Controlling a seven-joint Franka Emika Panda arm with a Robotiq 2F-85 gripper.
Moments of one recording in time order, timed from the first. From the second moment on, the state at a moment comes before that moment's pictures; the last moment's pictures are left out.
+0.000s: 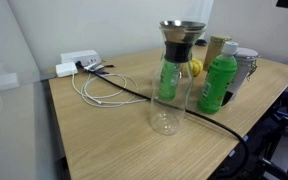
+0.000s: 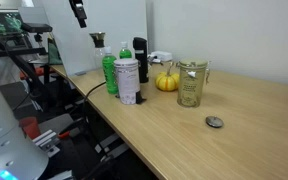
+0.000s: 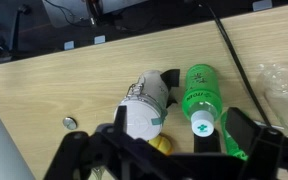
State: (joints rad) arm 0.03 -0.73 0.43 -2.49 0.00 1.77 0.59
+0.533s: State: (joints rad) arm 0.08 -0.67 0.44 -2.47 -0.01 1.91 0.59
